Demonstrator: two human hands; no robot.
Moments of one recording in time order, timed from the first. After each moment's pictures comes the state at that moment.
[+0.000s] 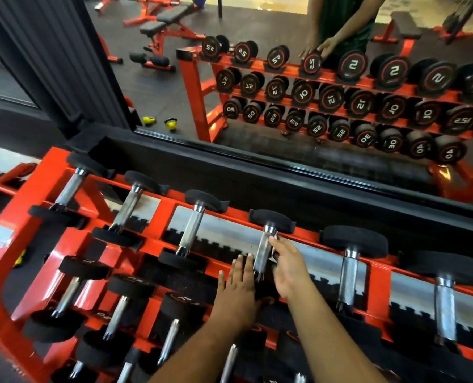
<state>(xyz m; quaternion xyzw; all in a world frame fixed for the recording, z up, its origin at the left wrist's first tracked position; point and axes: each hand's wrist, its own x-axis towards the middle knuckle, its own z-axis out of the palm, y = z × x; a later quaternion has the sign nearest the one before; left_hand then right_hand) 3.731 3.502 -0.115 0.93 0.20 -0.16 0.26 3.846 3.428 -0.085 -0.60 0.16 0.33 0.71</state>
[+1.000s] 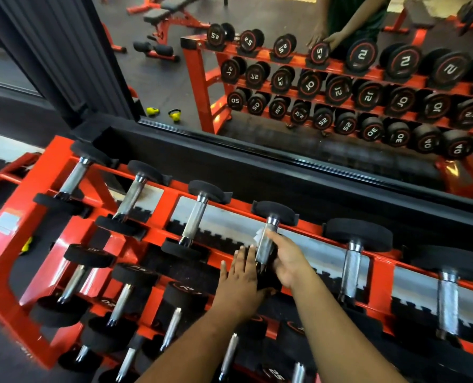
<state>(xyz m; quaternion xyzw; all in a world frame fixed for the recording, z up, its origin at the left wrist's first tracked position) 3.732 3.502 -0.112 0.93 0.21 -0.15 0.27 3.858 3.429 -0.114 -0.58 0.16 0.39 0.69</state>
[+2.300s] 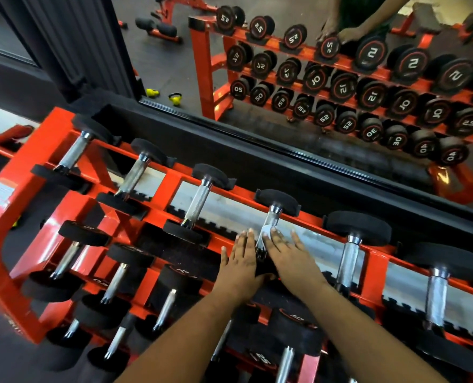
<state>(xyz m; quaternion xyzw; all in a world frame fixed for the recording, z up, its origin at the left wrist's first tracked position) 3.727 3.505 -0.121 0.91 0.21 -0.11 0.34 3.839 3.380 -0.113 -0.86 -0.50 0.06 -0.06</state>
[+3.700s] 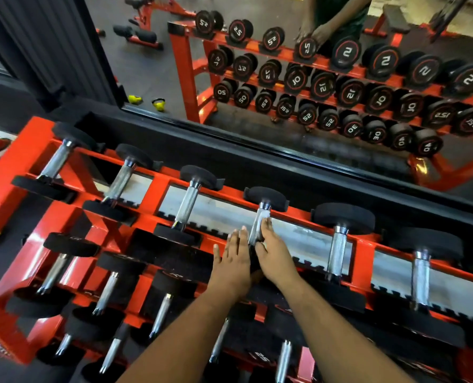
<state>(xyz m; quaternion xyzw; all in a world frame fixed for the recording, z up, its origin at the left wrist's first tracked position) 3.726 3.504 -0.126 0.93 0.19 -0.12 0.29 3.811 3.409 -0.102 -0.88 -0.19 0.23 0.37</state>
